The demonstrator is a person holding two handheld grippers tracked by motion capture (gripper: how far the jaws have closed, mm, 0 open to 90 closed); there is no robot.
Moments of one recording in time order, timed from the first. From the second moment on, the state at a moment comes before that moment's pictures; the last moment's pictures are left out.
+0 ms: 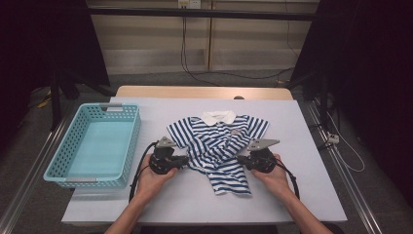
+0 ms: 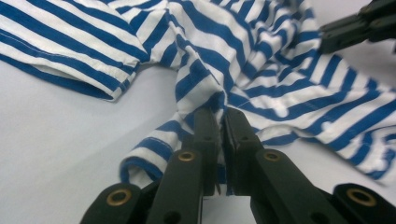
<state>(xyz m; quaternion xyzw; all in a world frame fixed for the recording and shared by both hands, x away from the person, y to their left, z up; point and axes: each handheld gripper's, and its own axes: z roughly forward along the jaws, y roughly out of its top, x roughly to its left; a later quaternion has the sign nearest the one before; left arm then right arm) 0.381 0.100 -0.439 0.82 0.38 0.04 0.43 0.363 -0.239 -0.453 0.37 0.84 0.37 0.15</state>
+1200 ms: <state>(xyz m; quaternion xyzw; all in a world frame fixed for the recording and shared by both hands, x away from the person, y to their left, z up) 0.358 0.128 -0.416 0.79 0.40 0.10 0.46 0.324 -0.298 -0.426 0.40 0.80 0.41 0.18</state>
